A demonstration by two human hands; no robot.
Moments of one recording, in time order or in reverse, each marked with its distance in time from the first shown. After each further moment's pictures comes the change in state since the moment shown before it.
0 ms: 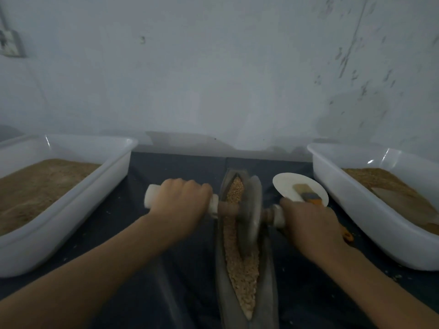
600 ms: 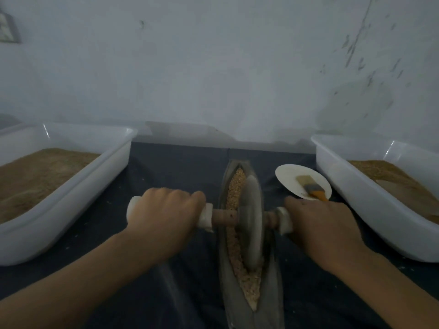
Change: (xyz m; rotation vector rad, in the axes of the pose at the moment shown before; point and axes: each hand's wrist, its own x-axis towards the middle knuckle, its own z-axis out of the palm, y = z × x) left_hand -0.047 -0.007 0.000 -0.023 0.151 0.102; right_hand -0.024 -0.002 -0.016 -0.008 0.126 -0.180
